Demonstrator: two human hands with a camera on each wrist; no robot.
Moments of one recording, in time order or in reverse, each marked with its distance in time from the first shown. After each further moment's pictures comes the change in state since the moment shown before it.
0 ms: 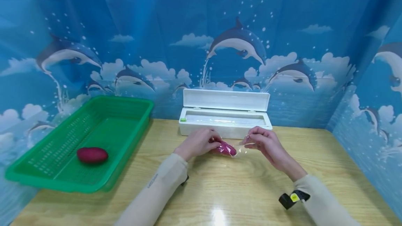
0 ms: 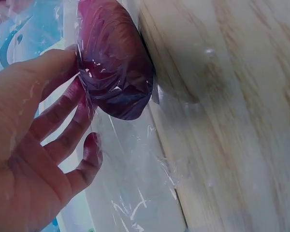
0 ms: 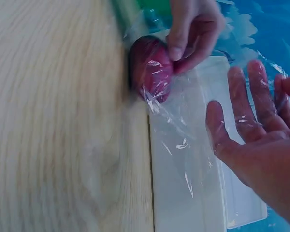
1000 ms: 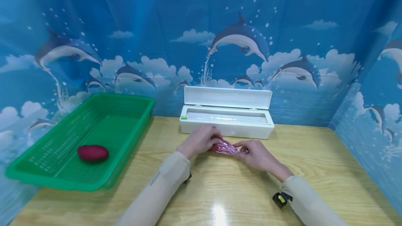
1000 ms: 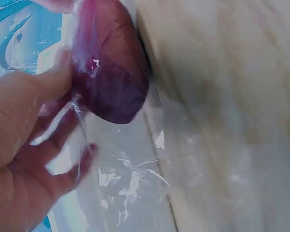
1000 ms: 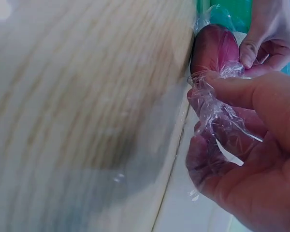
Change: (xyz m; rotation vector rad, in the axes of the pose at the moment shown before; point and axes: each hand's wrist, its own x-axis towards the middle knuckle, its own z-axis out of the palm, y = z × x) left_hand 0.003 -0.003 0.001 -0.018 0.034 0.050; right_hand 0.015 0.039 0.025 -0.962 -0.045 -0.025
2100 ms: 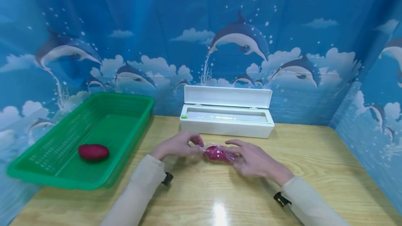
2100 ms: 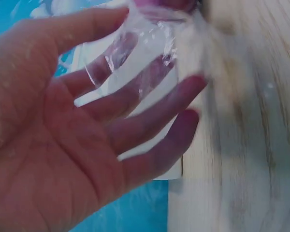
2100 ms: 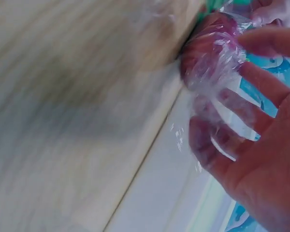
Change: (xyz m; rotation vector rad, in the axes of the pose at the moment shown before) left_hand -0.051 -0.036 -0.029 -0.360 -0.239 -0.239; right_hand -0.011 -0.023 0.000 -0.256 -0.084 -0.225
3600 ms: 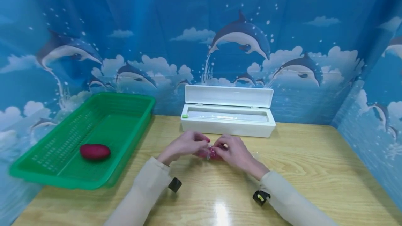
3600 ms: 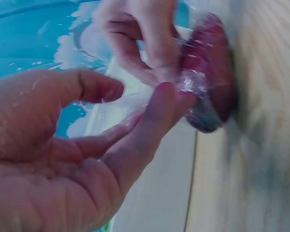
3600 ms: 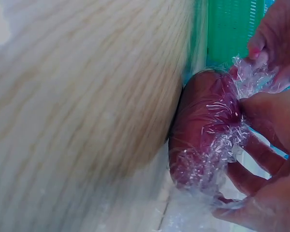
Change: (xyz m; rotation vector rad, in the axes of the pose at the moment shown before) left_hand -0.006 0.036 0.012 -0.399 0.089 -0.218; right_hand 0.045 -0.028 0.025 0.277 0.275 0.066
